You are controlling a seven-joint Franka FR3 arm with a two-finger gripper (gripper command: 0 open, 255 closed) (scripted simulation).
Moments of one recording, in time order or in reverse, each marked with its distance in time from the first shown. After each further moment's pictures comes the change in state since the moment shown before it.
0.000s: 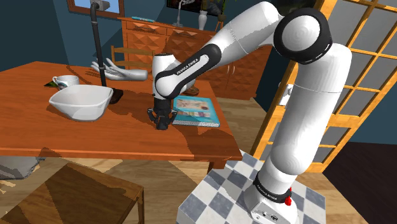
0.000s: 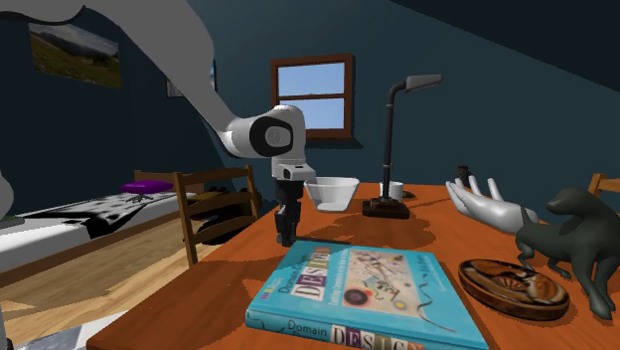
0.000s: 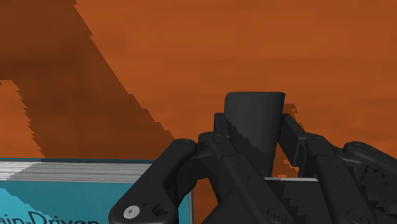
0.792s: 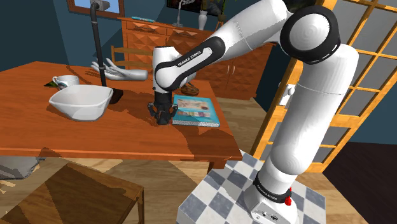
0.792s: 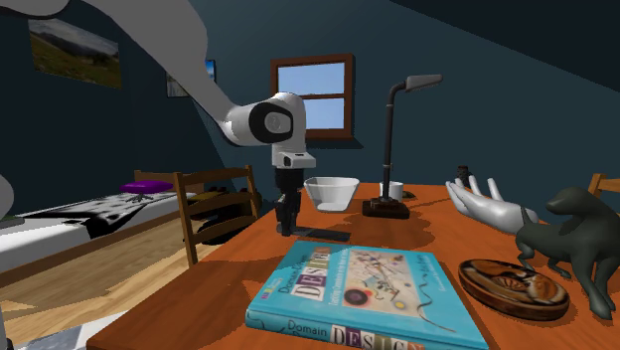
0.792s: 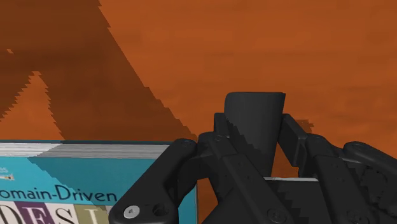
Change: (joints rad) arm -0.004 -0.047 0.001 0.027 0.018 -0.078 -0.016
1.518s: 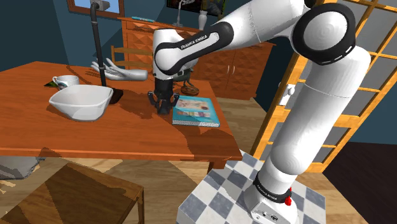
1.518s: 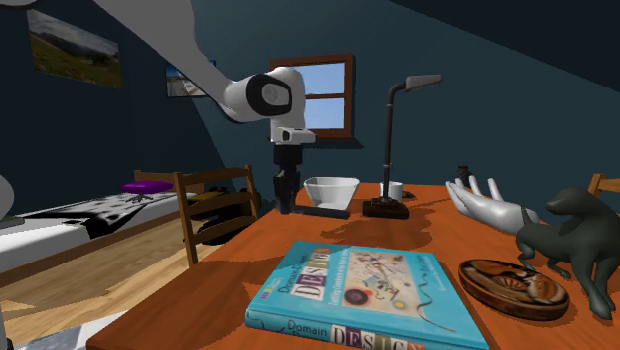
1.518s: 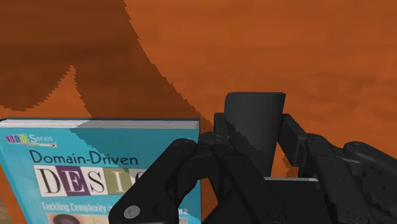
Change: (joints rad) arm -0.002 -0.081 0.002 0.064 0.026 -0.143 -0.019
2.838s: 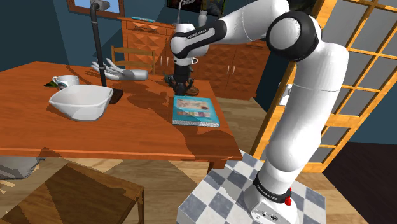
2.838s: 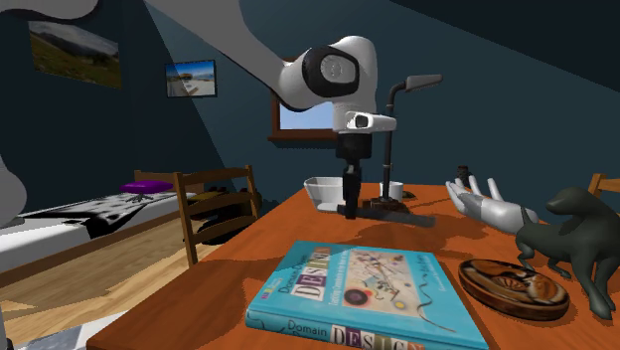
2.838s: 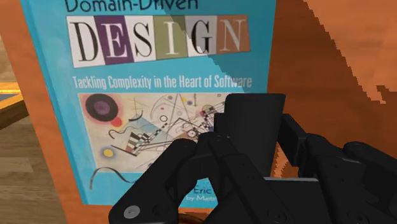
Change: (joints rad) arm -0.160 0.150 -0.147 0.252 -0.019 -0.097 -0.299
